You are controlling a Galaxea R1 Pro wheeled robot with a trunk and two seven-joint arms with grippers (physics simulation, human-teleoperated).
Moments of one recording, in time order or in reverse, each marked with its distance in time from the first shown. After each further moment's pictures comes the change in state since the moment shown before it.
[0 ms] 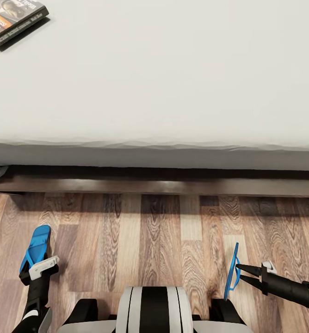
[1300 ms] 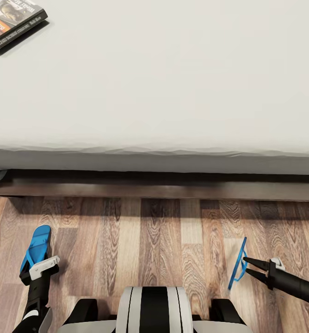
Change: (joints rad) left arm 0.000 -0.001 0.000 0.000 0.000 0.000 0.000; right arm 0.000 -0.037 -0.007 0.007 -0.112 0.002 0.003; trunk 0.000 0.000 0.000
